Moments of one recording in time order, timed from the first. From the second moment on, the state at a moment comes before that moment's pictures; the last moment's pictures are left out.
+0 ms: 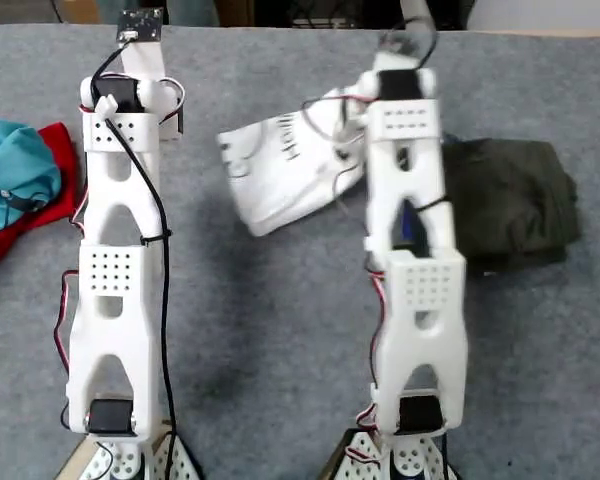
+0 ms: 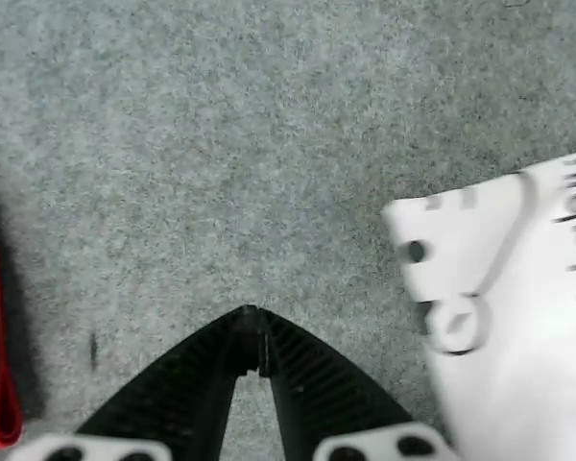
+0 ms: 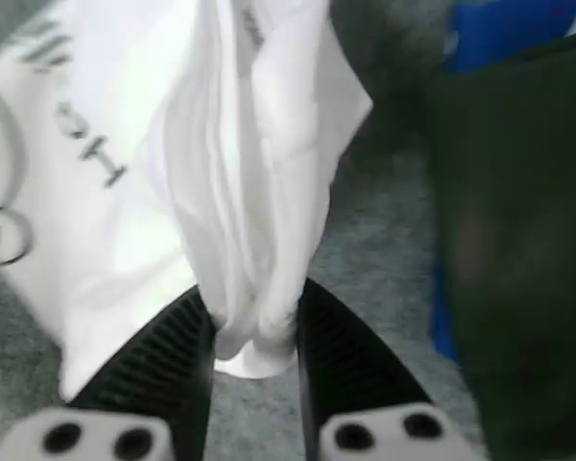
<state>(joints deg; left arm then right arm) -5.0 62.4 -92.5 100.6 1.2 -2.8 45.4 -61.3 100.8 -16.4</state>
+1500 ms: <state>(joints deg) -49.1 62.0 -84.2 100.2 -8.0 20.6 21.8 -41.5 100.9 10.4</state>
